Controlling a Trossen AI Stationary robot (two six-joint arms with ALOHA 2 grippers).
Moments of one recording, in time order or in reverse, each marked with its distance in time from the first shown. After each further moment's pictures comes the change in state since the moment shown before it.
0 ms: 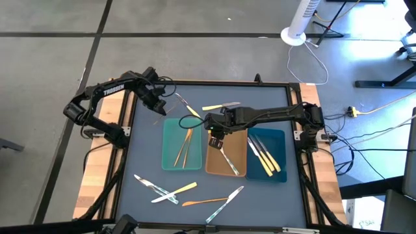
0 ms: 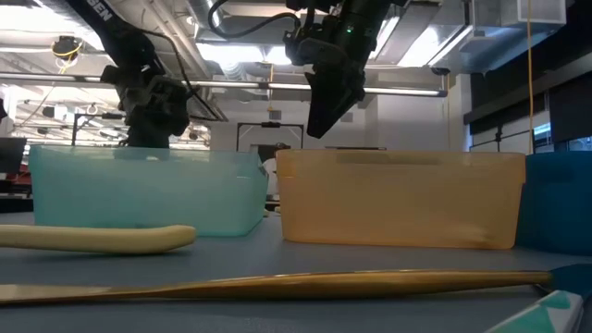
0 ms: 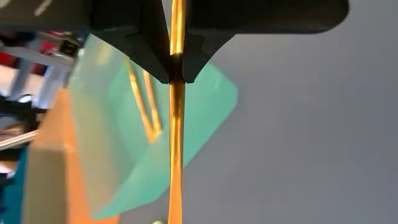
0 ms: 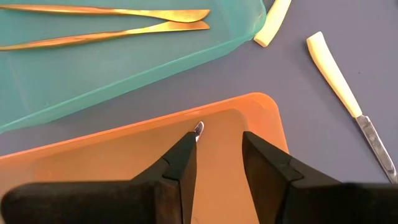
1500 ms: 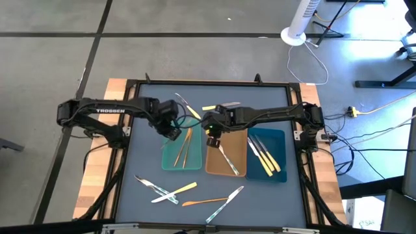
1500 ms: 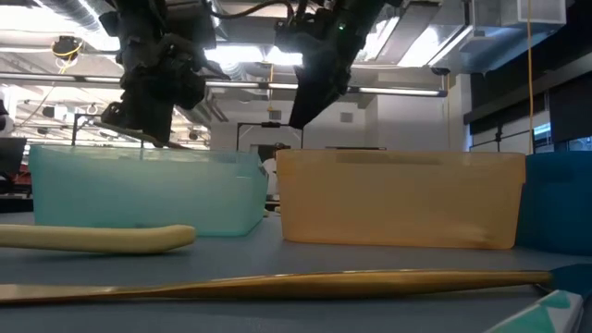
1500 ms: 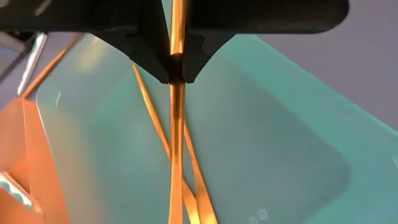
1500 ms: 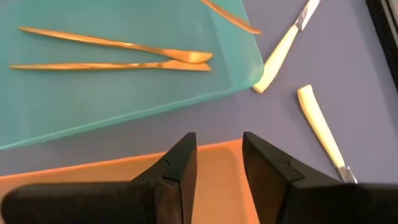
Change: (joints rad) left arm -0.763 -0.135 0.000 0.134 -0.437 -0.803; right arm 0.000 0.000 0.000 0.120 0.030 -0.154
